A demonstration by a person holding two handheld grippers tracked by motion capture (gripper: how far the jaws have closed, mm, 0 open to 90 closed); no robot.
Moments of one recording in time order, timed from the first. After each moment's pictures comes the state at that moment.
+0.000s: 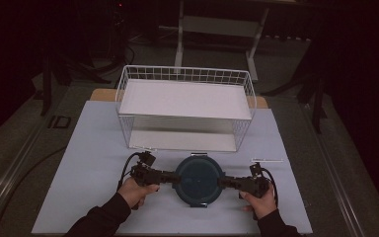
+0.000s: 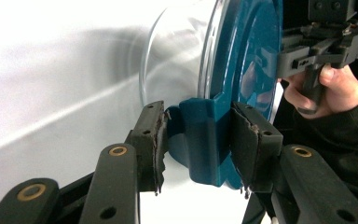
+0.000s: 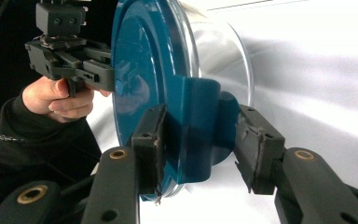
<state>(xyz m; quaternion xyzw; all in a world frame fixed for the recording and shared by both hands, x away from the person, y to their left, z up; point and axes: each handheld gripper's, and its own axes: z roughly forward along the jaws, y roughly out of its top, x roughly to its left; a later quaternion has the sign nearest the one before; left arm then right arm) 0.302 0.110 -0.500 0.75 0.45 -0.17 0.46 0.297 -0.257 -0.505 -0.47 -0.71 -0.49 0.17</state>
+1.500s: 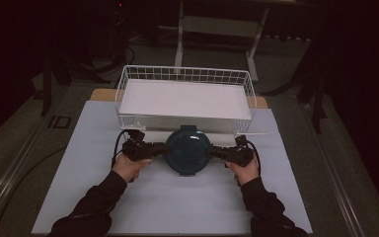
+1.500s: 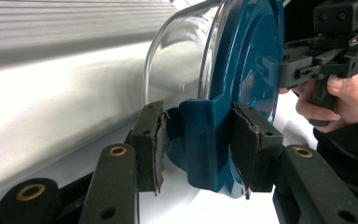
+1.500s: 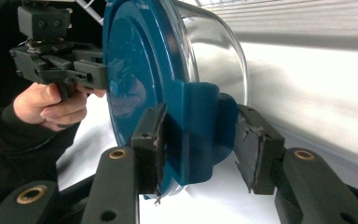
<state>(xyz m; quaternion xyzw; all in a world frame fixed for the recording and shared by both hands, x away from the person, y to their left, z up) 0.361 0.143 -0.485 0.74 0.43 -0.05 0.52 0.379 -0.219 -0.492 -0.41 -0.73 -0.53 0.10</state>
